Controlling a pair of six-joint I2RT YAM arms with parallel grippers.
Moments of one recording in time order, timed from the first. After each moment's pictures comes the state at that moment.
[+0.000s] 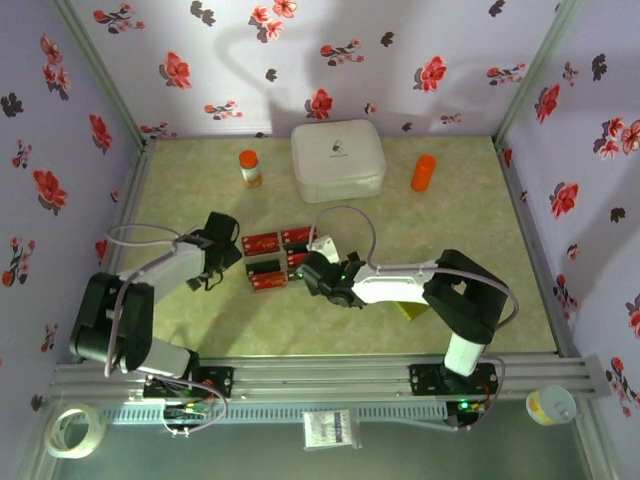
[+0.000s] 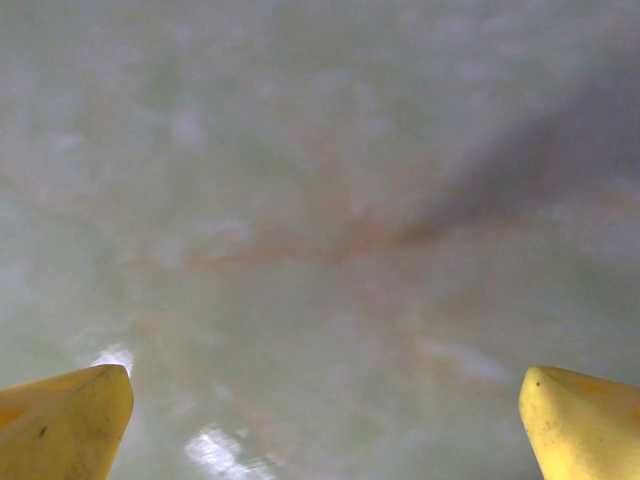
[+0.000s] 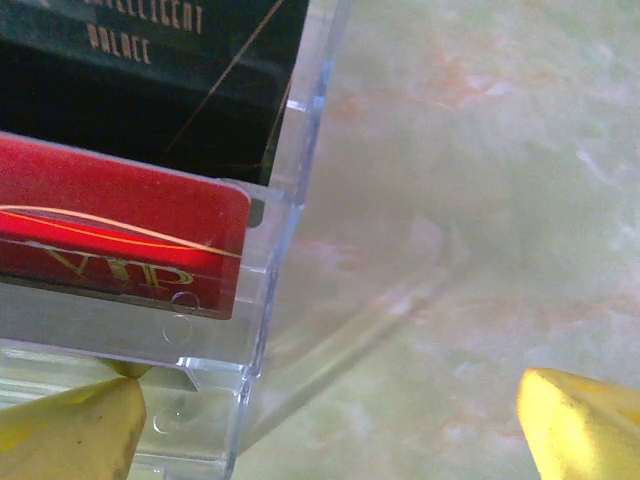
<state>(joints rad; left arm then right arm) -0.37 1.54 0.83 -0.53 -0.37 -0.96 1.01 1.75 0.93 -0.27 0.56 0.48</state>
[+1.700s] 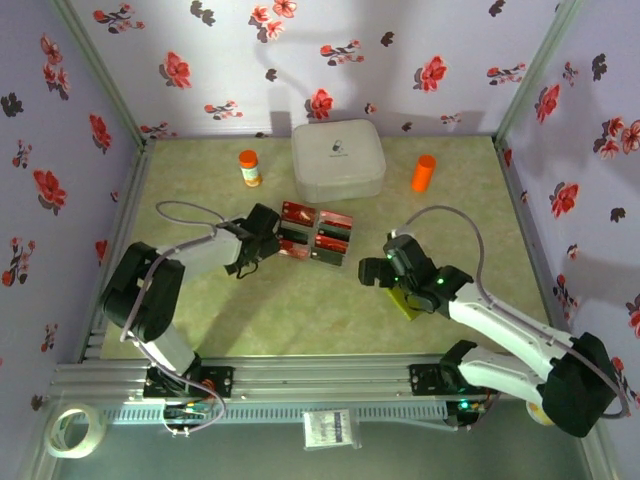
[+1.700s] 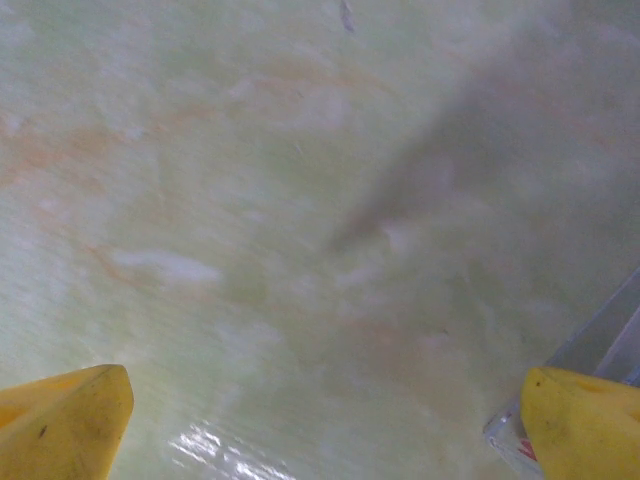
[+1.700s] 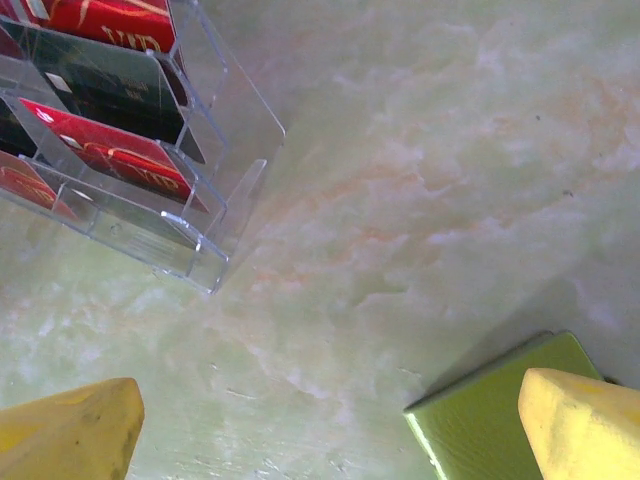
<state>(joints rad) -0.58 1.66 0.94 -0.50 -0.35 -0.99 0.70 1.01 0.62 -0.49 0.15 0.61</state>
